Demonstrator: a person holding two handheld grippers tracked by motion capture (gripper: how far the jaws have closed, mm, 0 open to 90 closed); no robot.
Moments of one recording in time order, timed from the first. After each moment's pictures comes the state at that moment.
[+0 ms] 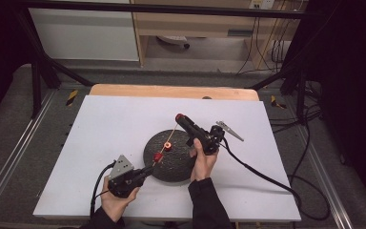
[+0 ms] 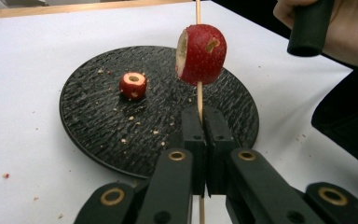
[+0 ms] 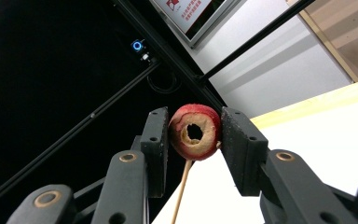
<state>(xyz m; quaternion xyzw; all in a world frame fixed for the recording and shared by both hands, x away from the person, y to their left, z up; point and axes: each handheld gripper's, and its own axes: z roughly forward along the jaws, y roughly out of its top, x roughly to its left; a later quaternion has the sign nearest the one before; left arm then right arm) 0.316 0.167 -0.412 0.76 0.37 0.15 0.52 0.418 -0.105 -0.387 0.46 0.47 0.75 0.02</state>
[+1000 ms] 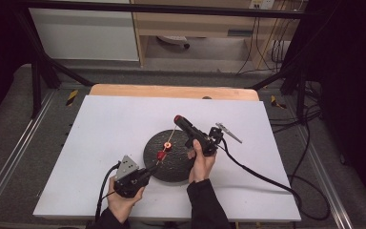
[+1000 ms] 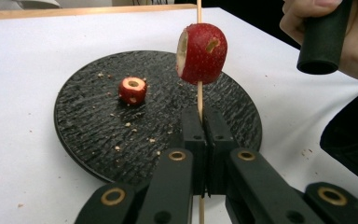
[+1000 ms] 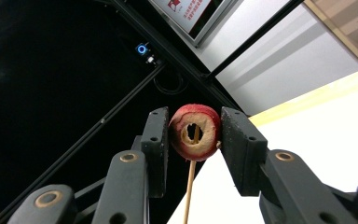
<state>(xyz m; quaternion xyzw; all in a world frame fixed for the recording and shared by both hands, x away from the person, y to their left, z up) 0.314 0.153 -0.416 0.74 0.39 0.17 0.52 0.416 -0.102 -0.392 0.47 0.45 0.75 -0.02</state>
